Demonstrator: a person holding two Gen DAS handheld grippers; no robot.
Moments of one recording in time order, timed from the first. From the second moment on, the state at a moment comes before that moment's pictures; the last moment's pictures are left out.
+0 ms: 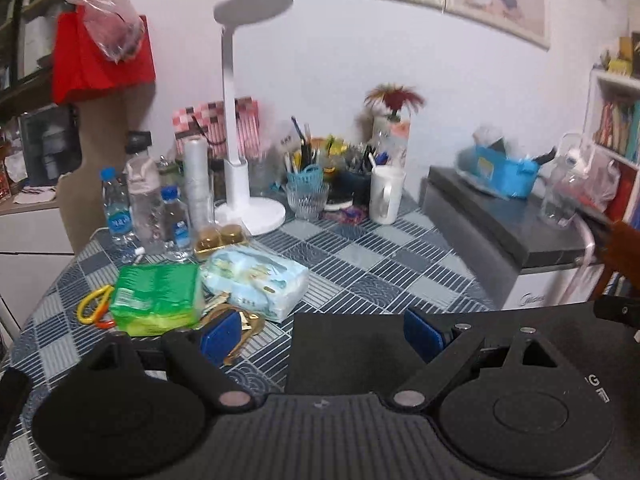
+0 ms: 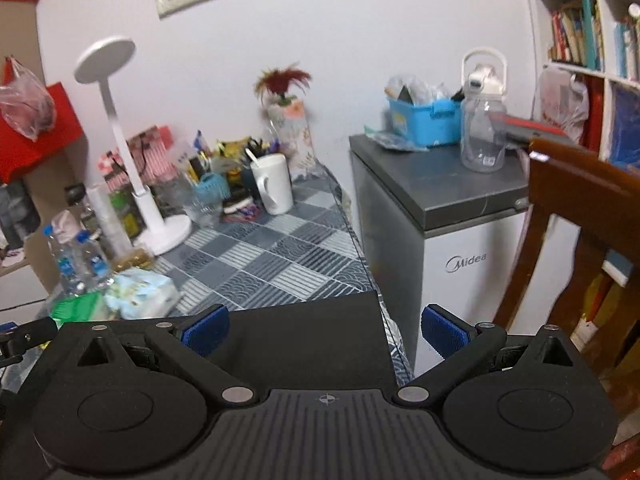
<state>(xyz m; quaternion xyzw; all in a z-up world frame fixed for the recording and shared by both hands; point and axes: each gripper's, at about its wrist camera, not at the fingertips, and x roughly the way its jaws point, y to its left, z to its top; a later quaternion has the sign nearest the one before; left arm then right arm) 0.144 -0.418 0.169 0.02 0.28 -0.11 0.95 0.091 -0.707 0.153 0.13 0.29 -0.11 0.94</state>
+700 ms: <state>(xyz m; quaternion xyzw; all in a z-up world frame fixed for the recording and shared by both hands) 0.257 -0.468 0.055 0.07 0.31 -0.09 0.95 0.207 -0.725 0.035 0.09 0.29 -0.07 0.95</state>
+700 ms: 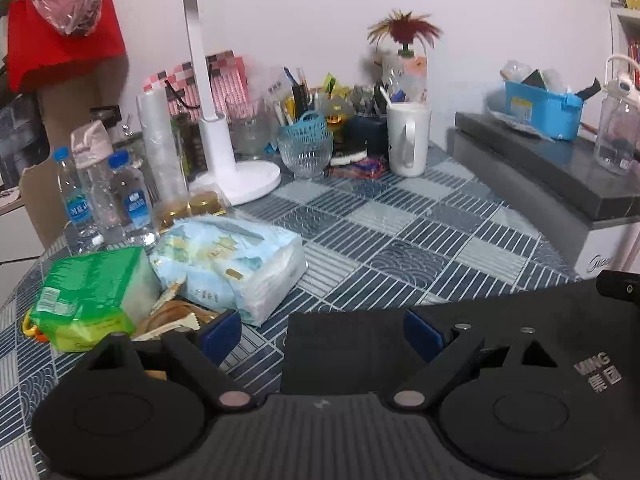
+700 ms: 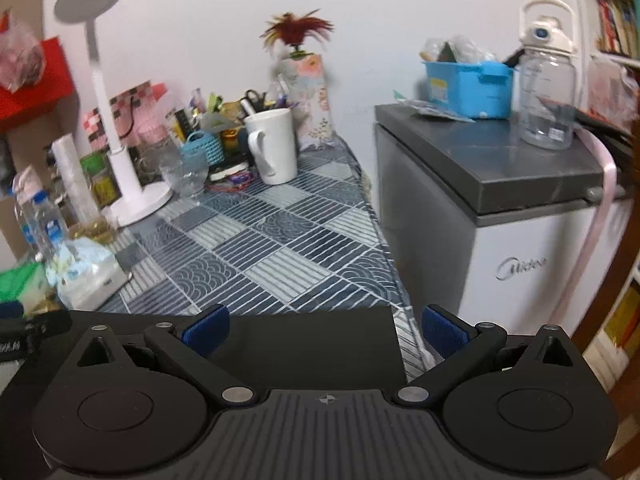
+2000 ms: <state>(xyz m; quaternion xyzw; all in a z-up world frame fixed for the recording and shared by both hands) 0.040 -0.301 0.203 0.06 0.35 -0.03 0.93 0.042 -0.511 0.185 0.09 0.40 0.02 0.91</state>
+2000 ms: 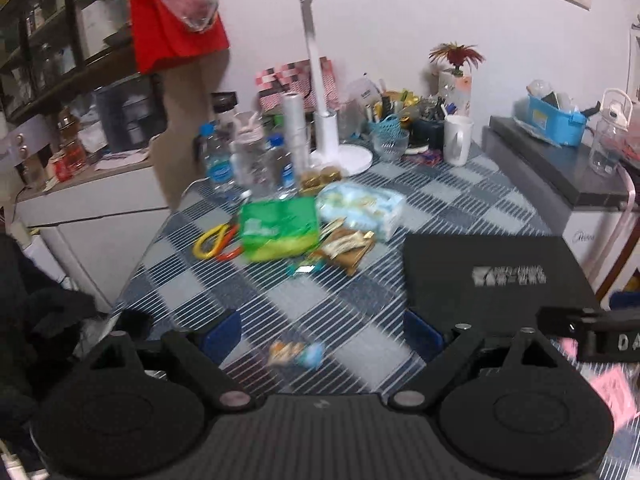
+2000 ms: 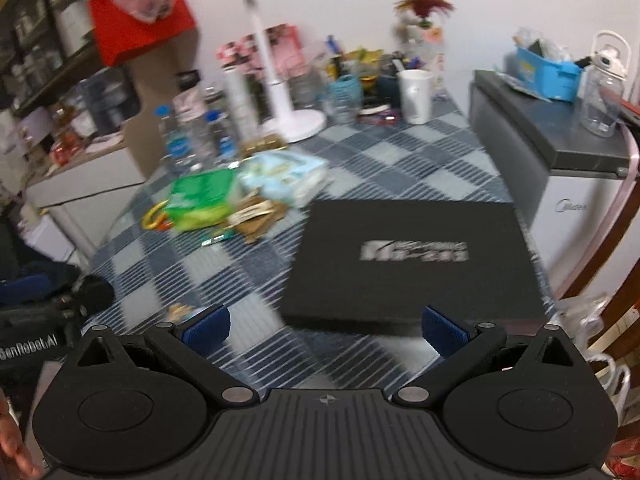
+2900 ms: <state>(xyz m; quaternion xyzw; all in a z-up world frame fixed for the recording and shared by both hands) -0.119 -0.133 0.203 0.08 0.39 -0.05 0.91 -0.070 -0.322 0.215 0.04 0.39 0.01 0.92</state>
